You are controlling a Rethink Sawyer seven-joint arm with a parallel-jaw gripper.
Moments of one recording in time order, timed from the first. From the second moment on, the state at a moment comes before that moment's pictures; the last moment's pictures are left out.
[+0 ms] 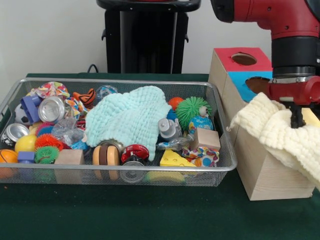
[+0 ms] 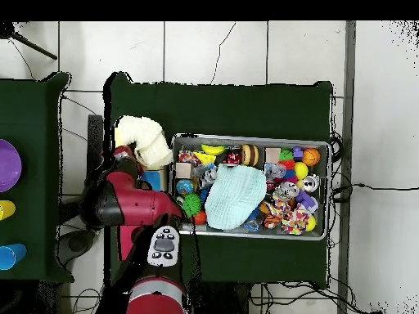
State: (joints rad) arm 0.18 -0.49 -0.05 1.71 0.25 -0.22 2.81
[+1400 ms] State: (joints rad) arm 0.36 -0.52 -0.23 1.70 0.42 -0.06 2.81
